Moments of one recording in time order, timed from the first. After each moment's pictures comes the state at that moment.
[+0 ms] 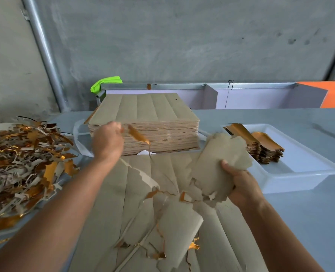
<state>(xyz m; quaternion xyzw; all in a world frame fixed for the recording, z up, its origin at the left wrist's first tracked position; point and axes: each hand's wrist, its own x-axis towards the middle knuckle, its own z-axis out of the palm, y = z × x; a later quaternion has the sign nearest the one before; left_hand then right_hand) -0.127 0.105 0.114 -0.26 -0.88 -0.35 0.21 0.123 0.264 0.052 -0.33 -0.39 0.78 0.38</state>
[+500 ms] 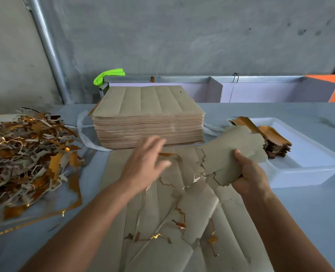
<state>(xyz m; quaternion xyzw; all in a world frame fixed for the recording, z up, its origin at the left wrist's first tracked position) -0.065 0.100 0.061 -0.54 -0.77 -0.28 0.16 0.112 0.269 0.057 -0.35 -0.28 0.79 0.43</state>
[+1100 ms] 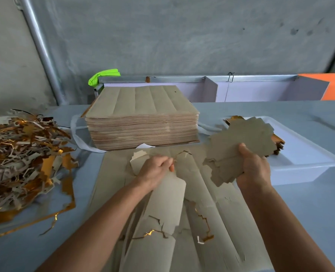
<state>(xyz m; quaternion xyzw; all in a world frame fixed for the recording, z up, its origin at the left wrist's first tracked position) -0.048 0.137 0.041 -0.48 -0.77 -0.41 -0.10 0.127 0.267 0.074 -0.39 -0.35 0.69 0.50</state>
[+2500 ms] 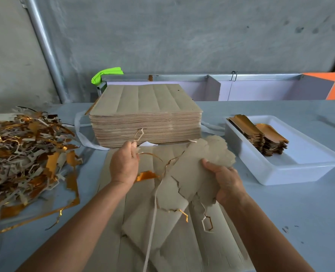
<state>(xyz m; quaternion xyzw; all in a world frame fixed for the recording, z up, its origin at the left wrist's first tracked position) -0.092 0.106 0.037 -0.29 -0.83 -0.46 0.15 0.102 0.228 0.051 -0.40 -0.42 0.75 0.32</state>
